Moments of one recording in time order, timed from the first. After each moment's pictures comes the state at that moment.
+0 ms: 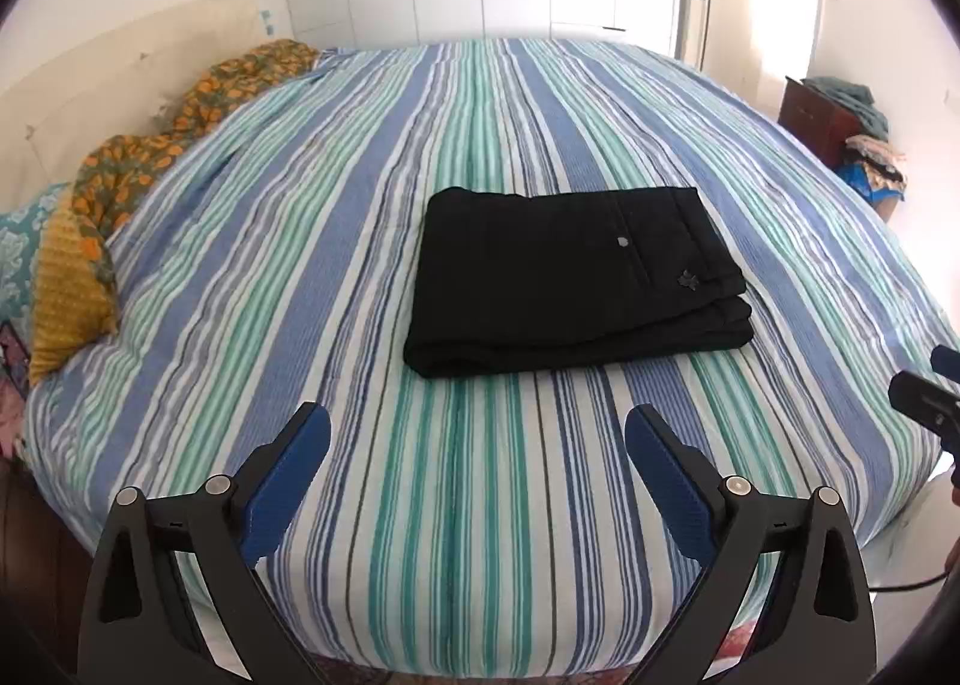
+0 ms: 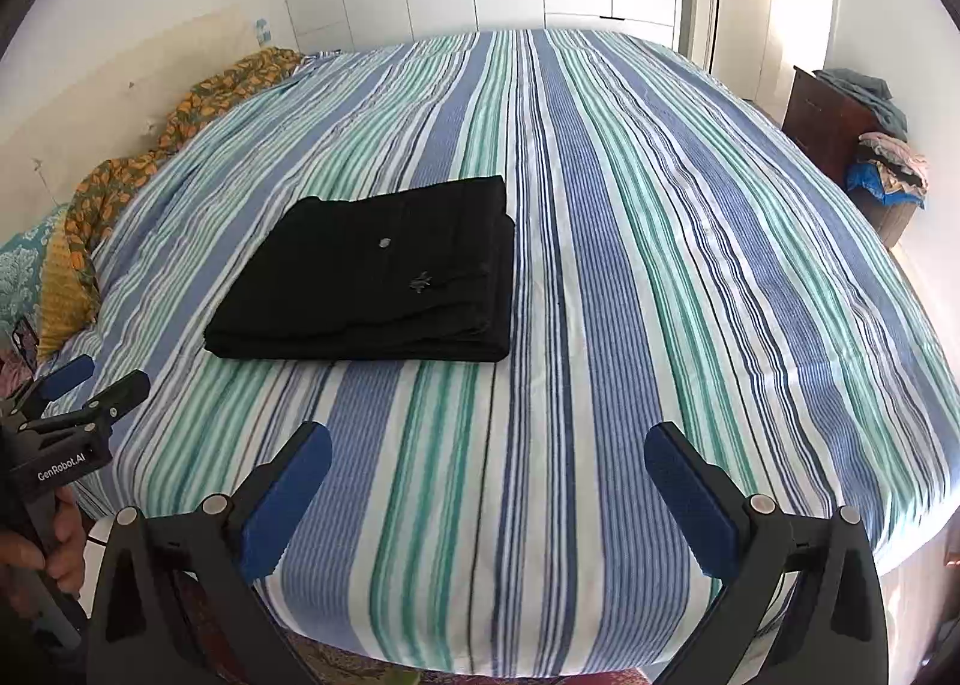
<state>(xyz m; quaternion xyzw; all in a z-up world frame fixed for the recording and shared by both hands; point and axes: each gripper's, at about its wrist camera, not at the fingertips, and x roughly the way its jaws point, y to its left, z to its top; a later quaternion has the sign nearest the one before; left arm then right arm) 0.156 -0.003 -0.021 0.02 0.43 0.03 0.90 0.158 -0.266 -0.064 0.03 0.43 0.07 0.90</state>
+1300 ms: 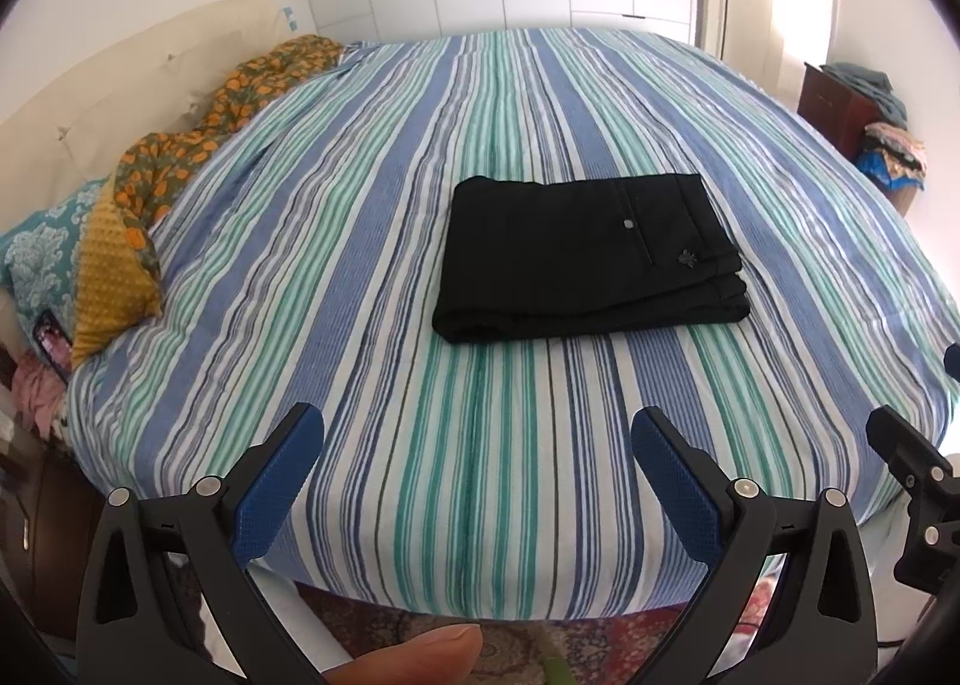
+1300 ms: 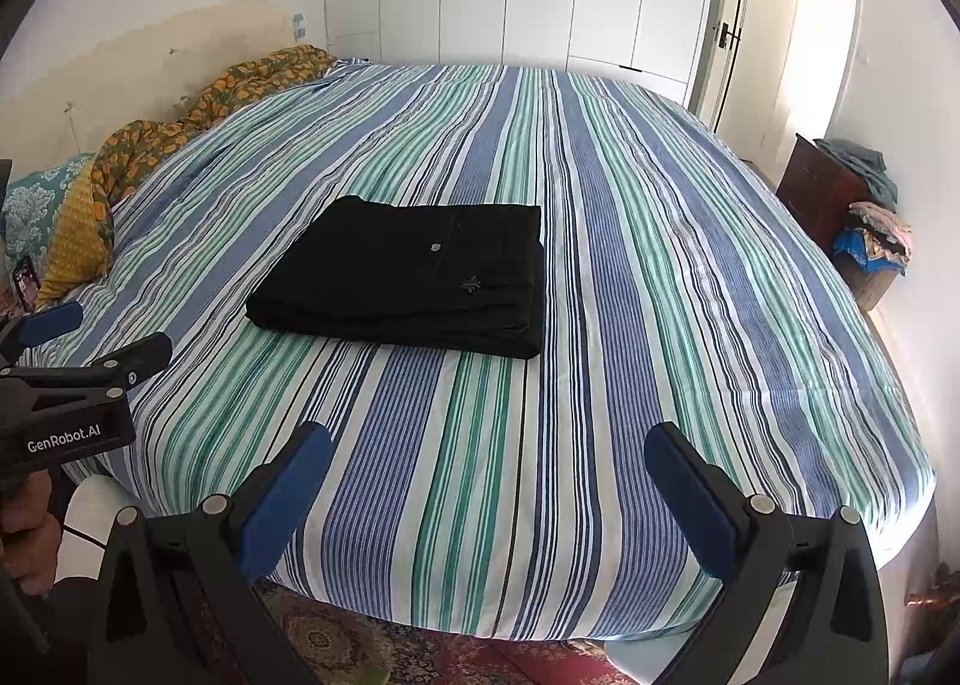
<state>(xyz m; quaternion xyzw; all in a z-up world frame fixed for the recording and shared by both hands) 0.127 -0.012 -0.006 0.04 0.44 0.06 0.89 0.104 -0.212 -0.042 -0.05 0.40 0.06 0.92</state>
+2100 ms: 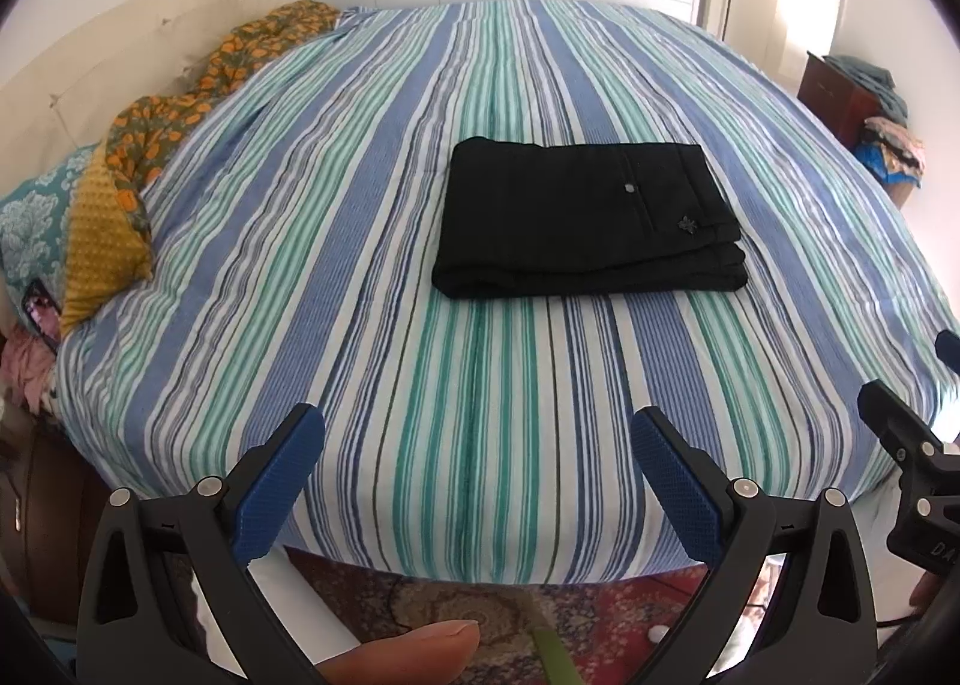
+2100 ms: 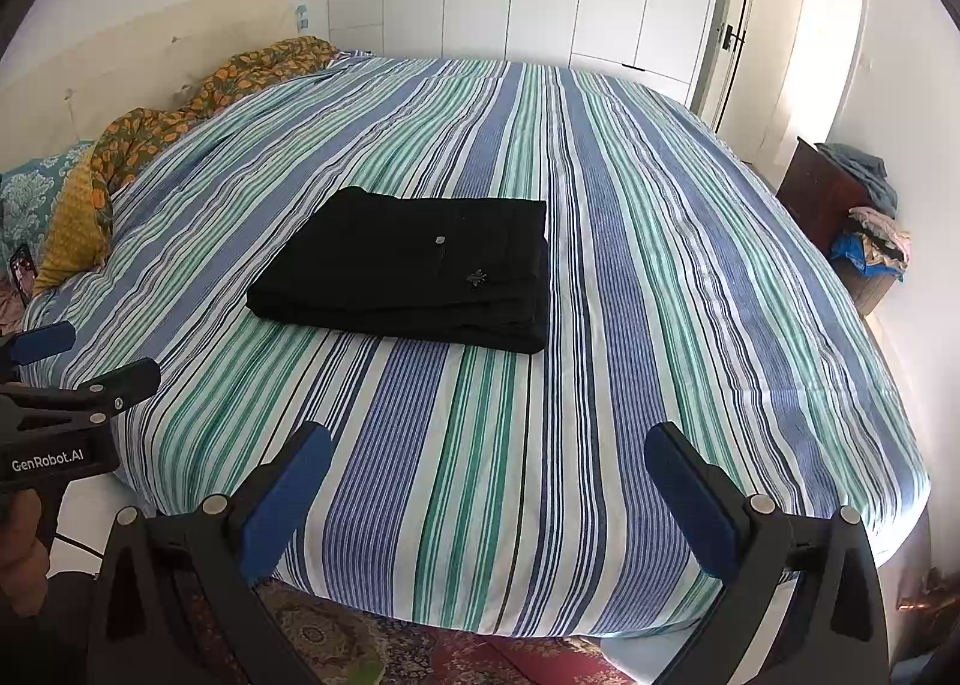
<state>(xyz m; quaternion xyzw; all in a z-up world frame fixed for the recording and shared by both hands) 0.117 0.001 -0.013 0.02 0.48 0.05 0.88 0.104 -0.204 -0.046 -0.06 0.40 0.06 0.91</state>
